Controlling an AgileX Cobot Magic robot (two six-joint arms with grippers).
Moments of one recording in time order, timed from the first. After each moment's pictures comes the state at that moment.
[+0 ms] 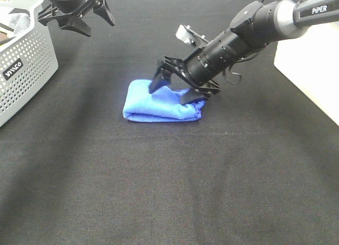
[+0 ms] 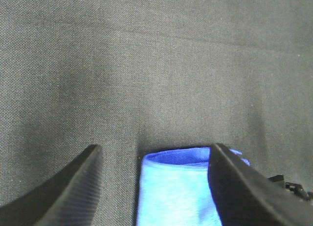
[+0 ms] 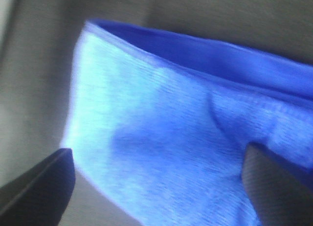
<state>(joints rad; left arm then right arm) -0.19 2.22 -2.03 -0.38 0.89 -0.19 0.34 2.31 -1.65 0.82 0.73 -0.42</state>
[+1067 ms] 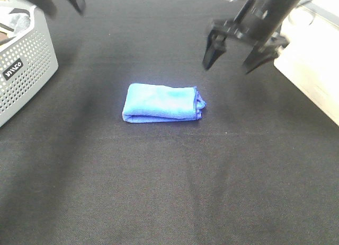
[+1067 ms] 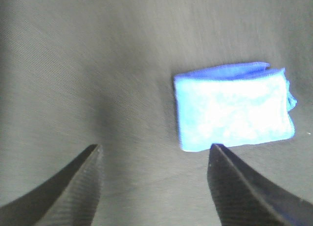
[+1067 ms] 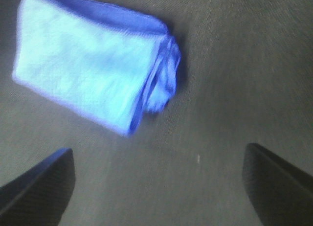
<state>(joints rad) -0.22 2.00 -2.03 -0.18 1.21 -0.06 0.26 1.98 -1.65 0.30 1.02 -0.11</state>
